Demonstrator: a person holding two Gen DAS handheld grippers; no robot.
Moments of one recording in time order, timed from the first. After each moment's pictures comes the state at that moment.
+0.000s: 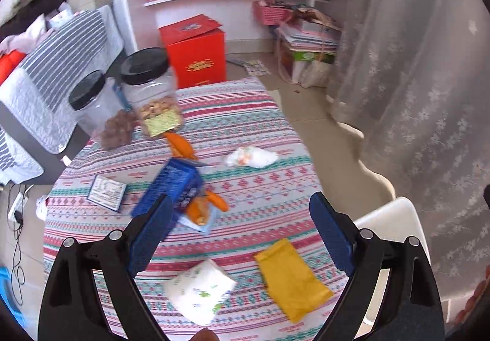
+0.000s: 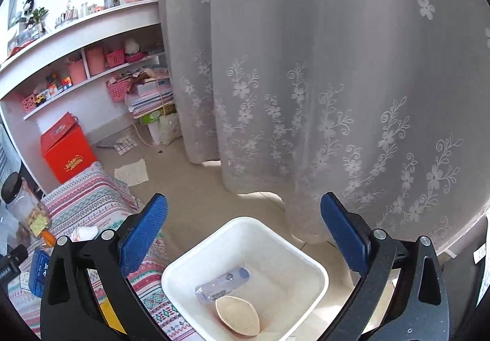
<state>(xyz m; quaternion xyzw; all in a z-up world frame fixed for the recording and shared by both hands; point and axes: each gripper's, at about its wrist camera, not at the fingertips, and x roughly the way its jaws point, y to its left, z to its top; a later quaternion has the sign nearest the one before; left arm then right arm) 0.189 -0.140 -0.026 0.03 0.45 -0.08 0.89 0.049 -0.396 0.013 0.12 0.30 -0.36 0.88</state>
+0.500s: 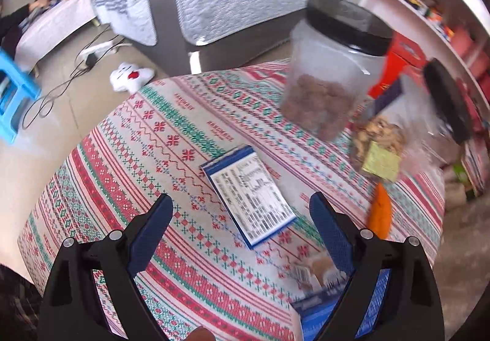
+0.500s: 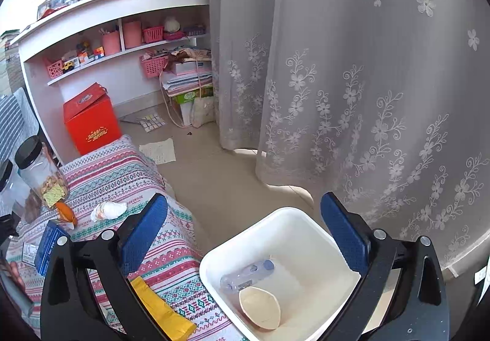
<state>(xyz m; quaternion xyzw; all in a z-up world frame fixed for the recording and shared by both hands) 0.285 0.066 -0.129 -0.22 0.49 0.29 0.79 0.092 -0.340 0.002 0.08 0.33 -0.30 0.89</state>
